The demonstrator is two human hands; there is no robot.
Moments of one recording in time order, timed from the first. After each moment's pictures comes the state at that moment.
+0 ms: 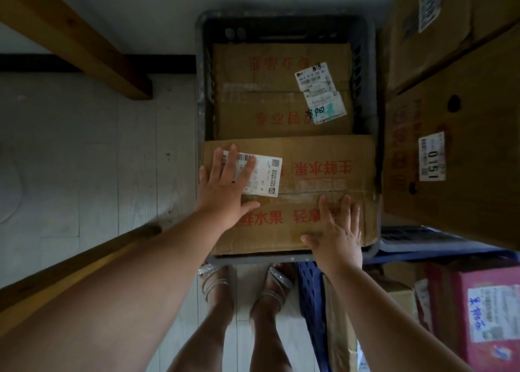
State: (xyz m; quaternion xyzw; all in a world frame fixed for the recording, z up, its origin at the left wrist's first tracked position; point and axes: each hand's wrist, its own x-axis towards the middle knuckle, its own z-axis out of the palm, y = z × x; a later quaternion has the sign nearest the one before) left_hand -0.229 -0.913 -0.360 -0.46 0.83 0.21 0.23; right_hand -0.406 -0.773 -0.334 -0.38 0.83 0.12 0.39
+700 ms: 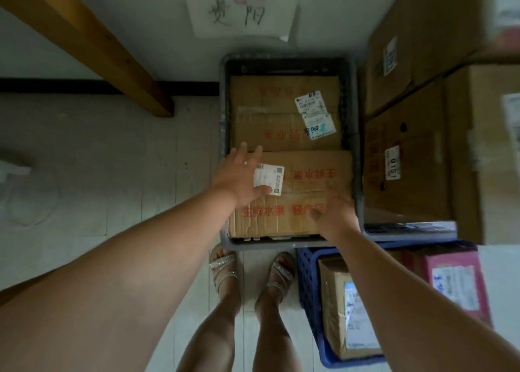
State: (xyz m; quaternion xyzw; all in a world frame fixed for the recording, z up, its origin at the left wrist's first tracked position) left_hand -0.242 -0.943 -0.273 -0.49 0.77 0.36 0.20; right_hand -0.408 -0.818 -0.258 -0.32 0.84 0.05 0.42
